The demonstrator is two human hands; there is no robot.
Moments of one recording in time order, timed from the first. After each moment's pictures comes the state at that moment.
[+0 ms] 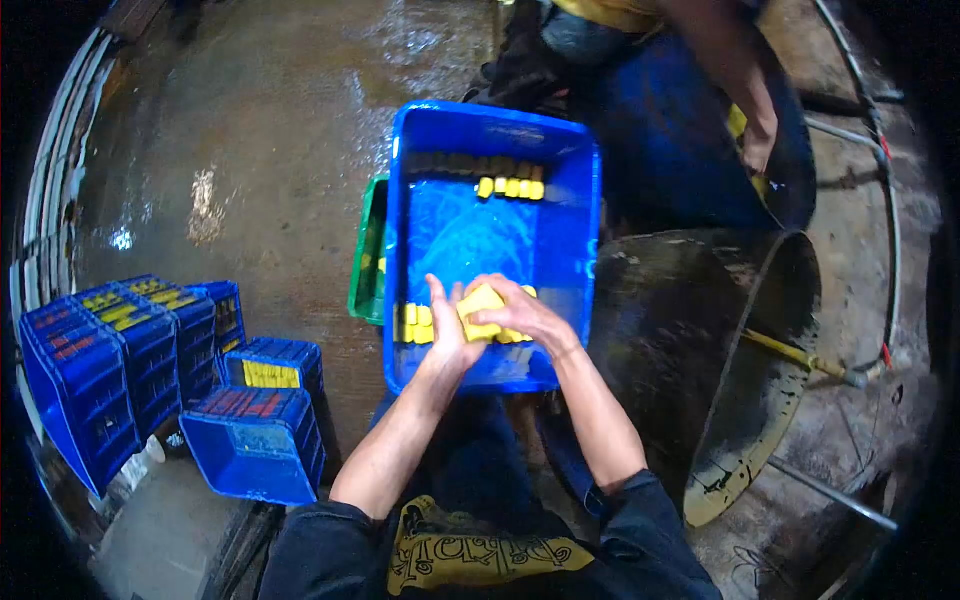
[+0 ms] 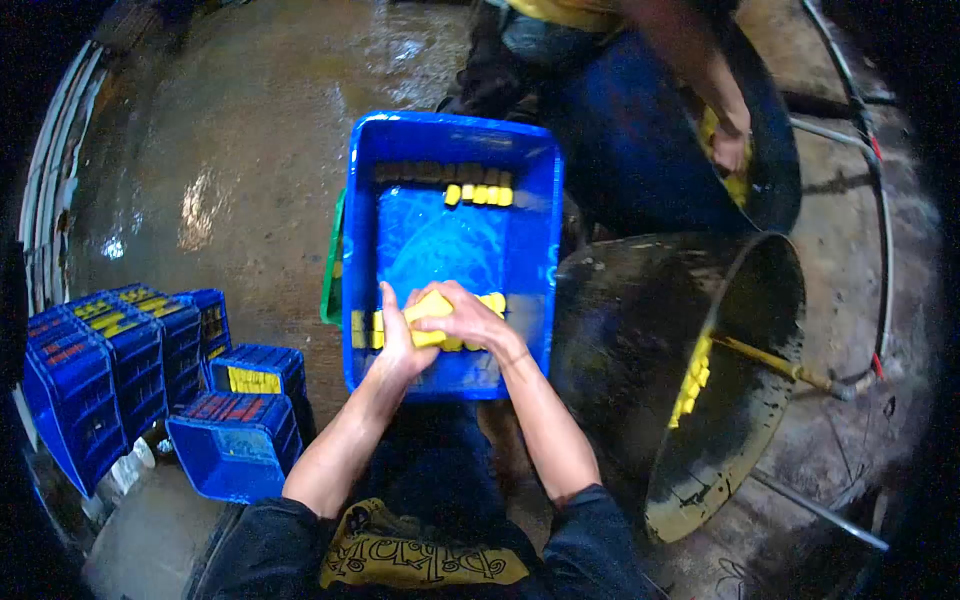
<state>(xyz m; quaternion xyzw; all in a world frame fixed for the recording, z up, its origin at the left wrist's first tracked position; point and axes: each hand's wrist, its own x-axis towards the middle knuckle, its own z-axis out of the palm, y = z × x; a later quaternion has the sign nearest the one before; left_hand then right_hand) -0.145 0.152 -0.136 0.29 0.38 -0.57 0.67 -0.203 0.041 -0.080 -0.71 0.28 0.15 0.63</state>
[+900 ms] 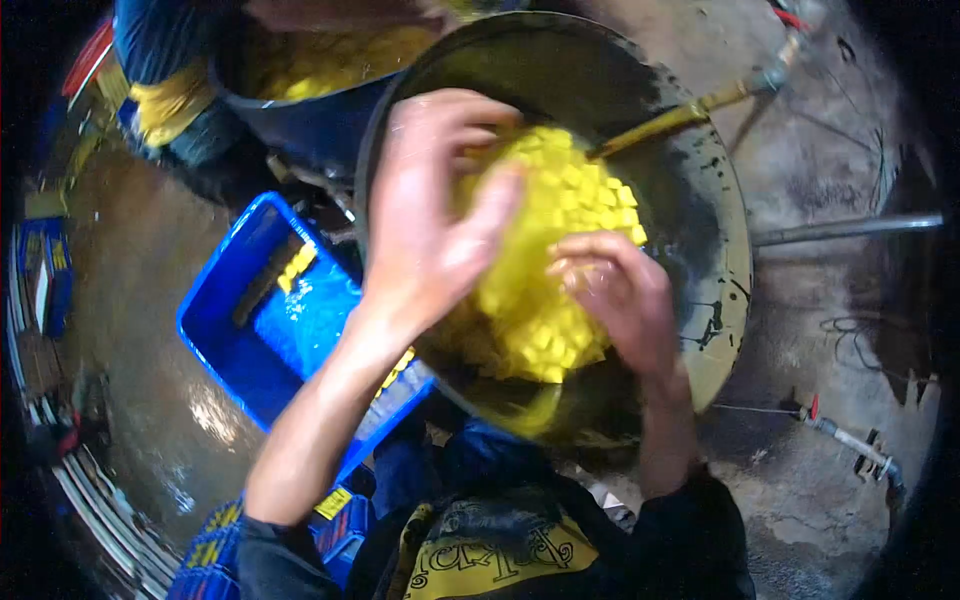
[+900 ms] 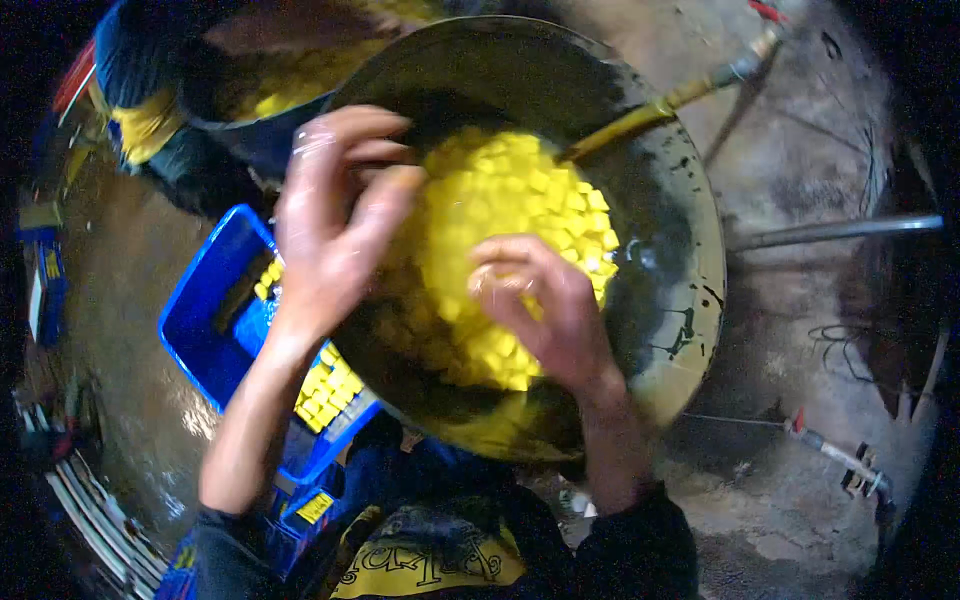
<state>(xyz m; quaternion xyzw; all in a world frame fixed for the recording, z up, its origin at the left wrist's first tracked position) -0.319 -0.102 0.130 0.40 -0.61 -0.34 0.59 -0.517 -0.038 0.156 -0.64 0.56 -0.31 0.43</state>
